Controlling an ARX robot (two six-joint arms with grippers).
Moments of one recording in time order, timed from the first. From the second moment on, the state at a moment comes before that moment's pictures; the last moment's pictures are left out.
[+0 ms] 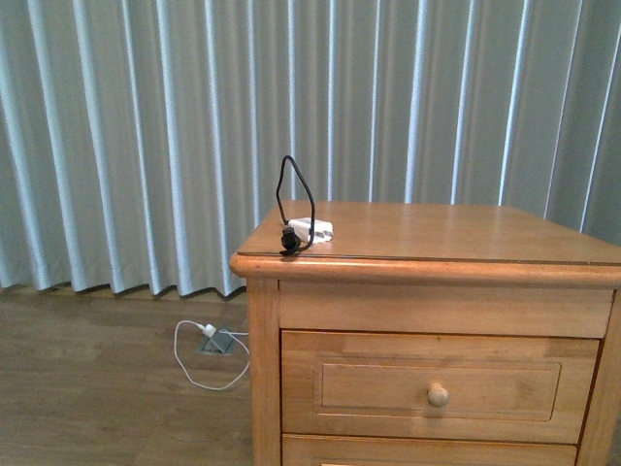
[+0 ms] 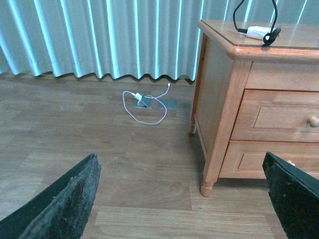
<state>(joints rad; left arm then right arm) 0.00 0.00 0.02 0.00 0.00 0.00 0.00 0.00 0.01 0.00 0.00 0.00</state>
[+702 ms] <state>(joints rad) 0.00 0.00 0.02 0.00 0.00 0.00 0.00 0.00 0.01 0.00 0.00 0.00</state>
